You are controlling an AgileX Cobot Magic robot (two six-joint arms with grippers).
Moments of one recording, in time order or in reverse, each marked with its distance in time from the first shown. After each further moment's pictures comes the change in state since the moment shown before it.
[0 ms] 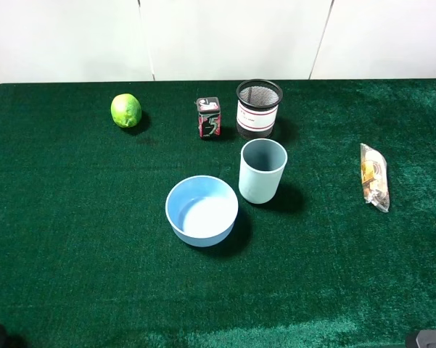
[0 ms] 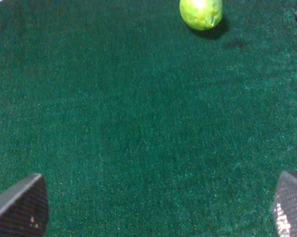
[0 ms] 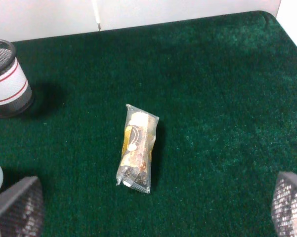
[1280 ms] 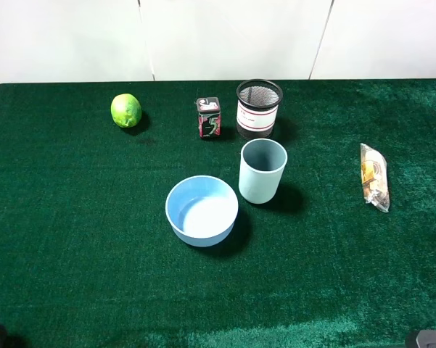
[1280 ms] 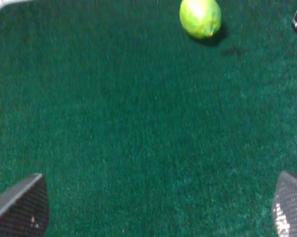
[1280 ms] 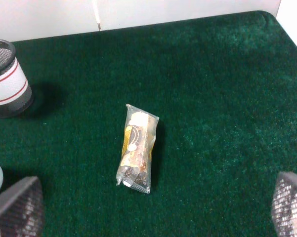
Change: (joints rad) left arm 0.000 0.245 -0.168 0.000 0.009 0.000; right arm 0.000 0.000 0.000 0.000 0.000 0.000
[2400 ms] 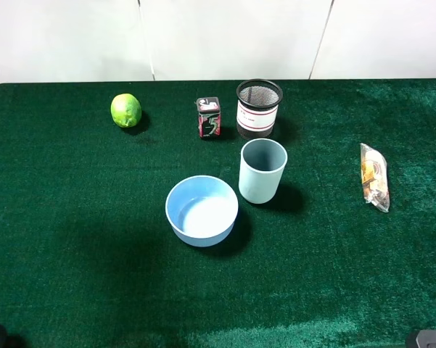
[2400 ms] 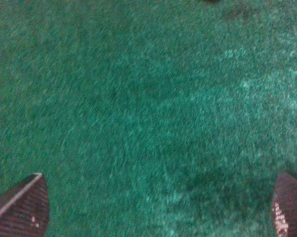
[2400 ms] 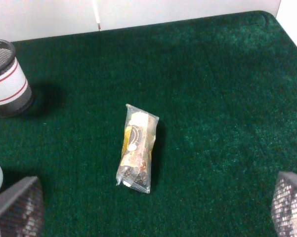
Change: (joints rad) left arm -0.058 0.939 -0.392 -0.016 -0.086 -0.005; right arm 0.000 0.000 0.000 0.000 0.000 0.000
